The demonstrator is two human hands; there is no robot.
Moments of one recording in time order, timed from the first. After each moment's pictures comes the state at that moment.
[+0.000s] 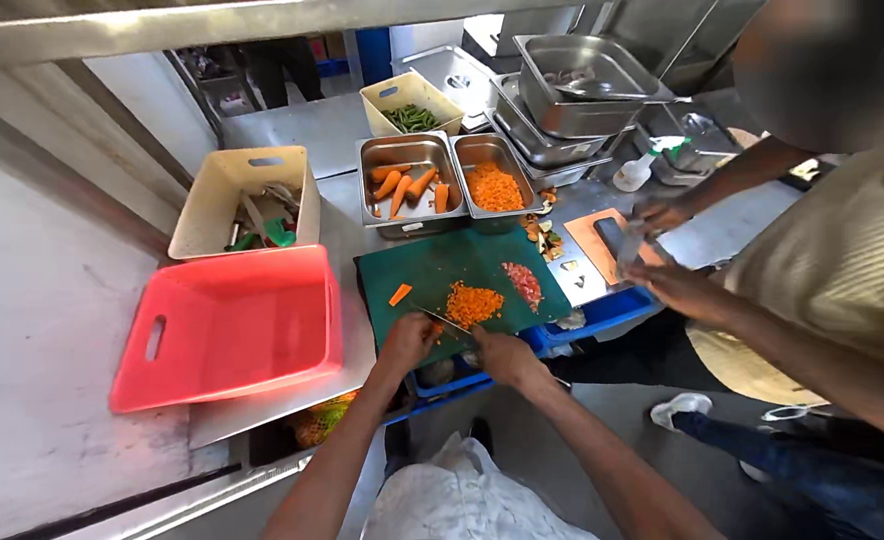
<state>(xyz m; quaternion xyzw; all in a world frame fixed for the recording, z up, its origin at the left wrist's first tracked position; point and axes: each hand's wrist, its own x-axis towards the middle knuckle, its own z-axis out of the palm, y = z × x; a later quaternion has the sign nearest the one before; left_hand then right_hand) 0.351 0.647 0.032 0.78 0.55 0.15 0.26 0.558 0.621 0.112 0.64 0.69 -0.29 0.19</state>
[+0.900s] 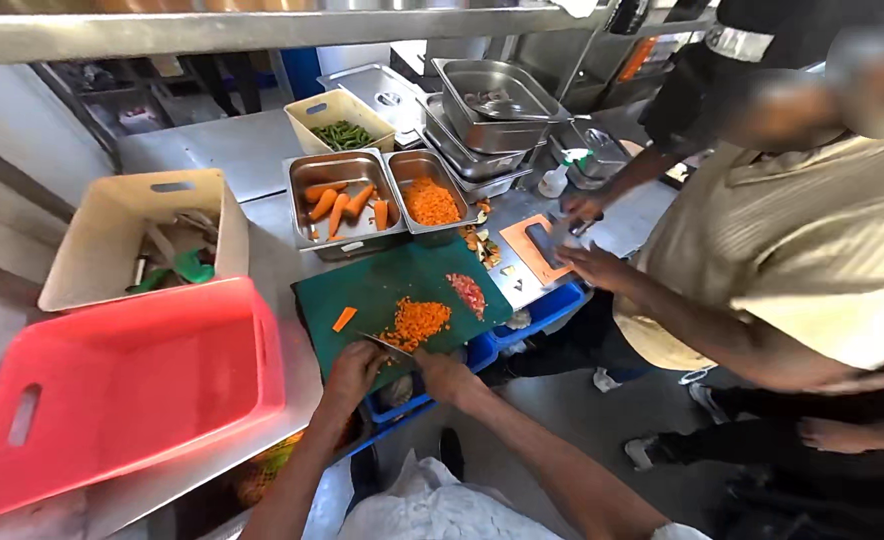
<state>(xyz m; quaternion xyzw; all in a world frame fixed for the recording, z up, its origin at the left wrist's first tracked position) 0.334 0.635 0.003 0.79 0.51 0.26 0.23 0.544 0.616 0.087 0.63 0.67 -0.36 0.17</state>
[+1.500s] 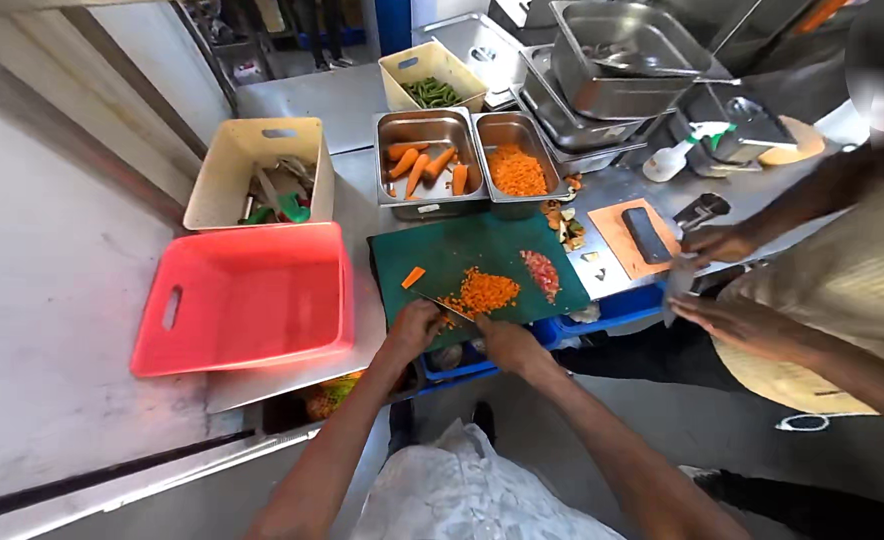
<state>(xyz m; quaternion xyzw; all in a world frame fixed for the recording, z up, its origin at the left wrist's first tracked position) 0.330 0.641 0.006 0.80 0.49 0.23 0.25 0.547 0.626 0.093 0.62 0.70 -0.30 0.20</state>
